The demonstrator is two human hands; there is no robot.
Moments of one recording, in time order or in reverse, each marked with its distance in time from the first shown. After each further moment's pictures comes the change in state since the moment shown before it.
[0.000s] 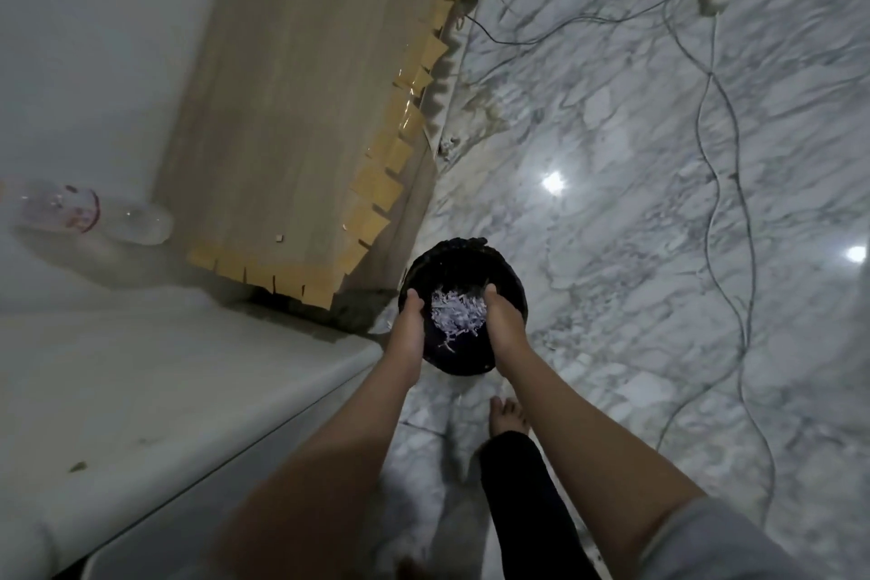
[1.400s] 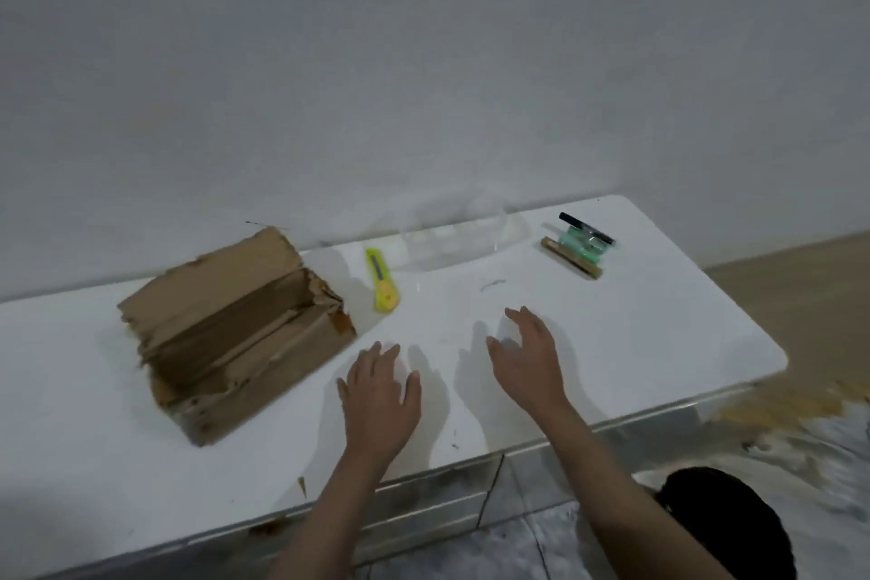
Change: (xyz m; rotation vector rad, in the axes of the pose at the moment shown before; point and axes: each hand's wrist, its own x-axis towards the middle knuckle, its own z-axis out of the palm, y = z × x) left_hand -0.343 -0.388 -0.498 0.047 1.141 0.639; right_hand -0.449 0.322 0.279 -1.111 -0.629 -1.452
